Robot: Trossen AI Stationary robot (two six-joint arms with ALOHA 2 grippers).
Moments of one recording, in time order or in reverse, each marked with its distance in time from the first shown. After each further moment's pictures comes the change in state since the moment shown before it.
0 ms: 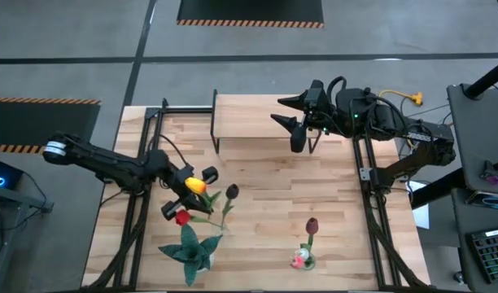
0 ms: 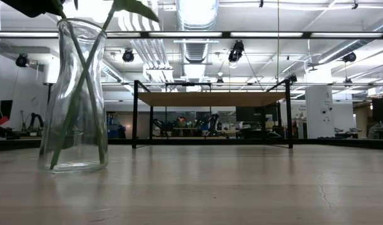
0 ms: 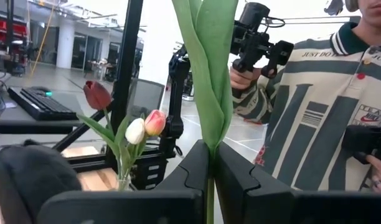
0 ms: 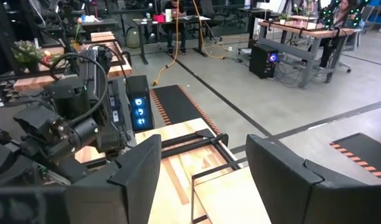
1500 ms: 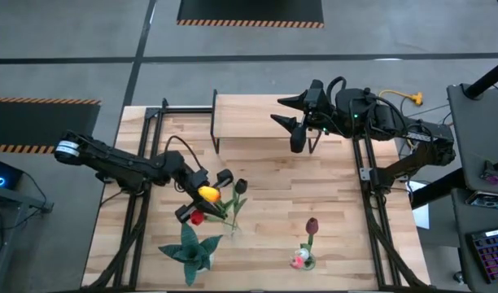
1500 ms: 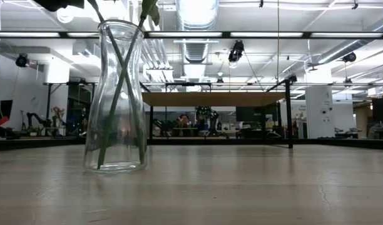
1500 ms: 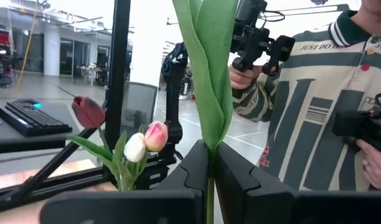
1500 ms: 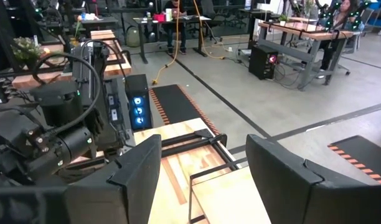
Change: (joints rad) left arm 0.000 0.199 0.150 0.060 0.053 0.057; right arm 0.000 0.001 0.000 0.000 0.000 -0.017
